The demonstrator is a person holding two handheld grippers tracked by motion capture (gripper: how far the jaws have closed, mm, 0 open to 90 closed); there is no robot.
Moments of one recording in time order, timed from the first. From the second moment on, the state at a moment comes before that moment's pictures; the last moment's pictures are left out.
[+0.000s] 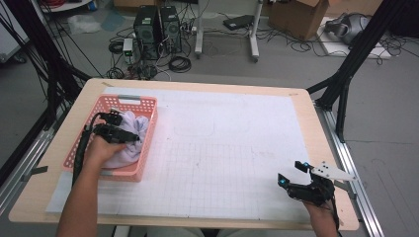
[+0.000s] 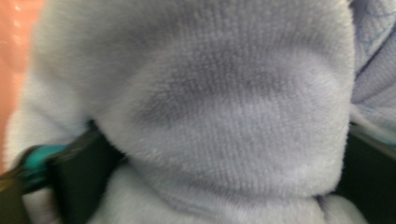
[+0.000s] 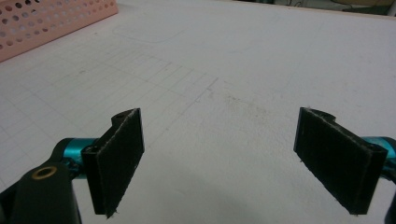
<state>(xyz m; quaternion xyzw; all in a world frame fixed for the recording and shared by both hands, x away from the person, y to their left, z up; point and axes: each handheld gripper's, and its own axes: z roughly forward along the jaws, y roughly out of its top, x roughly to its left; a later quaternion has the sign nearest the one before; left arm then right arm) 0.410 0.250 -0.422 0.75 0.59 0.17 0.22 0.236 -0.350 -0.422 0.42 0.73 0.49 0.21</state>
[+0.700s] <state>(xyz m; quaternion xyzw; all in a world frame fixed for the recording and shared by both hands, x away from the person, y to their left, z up) 0.390 0.270 -0.385 0.70 0.59 0.20 0.36 0.233 -0.358 -0.415 0.43 0.72 0.49 0.23</state>
